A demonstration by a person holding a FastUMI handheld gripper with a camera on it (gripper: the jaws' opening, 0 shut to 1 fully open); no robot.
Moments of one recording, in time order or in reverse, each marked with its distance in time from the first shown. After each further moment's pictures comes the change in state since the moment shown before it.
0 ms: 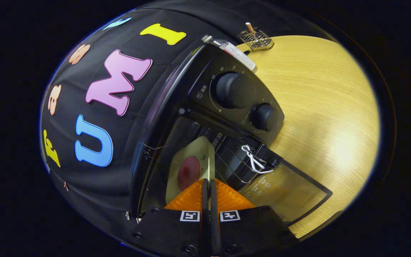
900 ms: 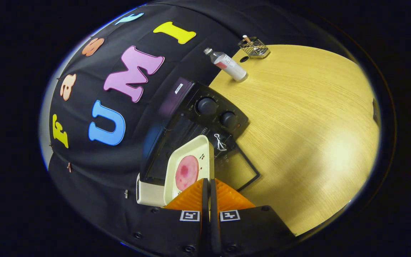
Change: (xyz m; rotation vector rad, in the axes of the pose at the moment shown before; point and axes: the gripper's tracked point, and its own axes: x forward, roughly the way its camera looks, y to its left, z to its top) arm -0.125 -0.041 0.004 -0.106 0.102 0.037
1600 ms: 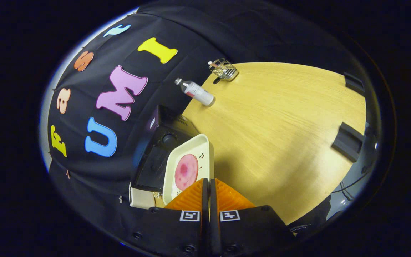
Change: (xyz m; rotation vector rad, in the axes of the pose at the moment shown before) arm -0.098 -0.085 0.057 0.007 -0.049 -0.043
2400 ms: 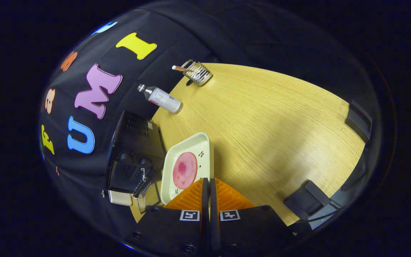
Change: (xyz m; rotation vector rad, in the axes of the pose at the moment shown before) arm 0.007 -0.122 0.097 -0.033 0.061 -0.152
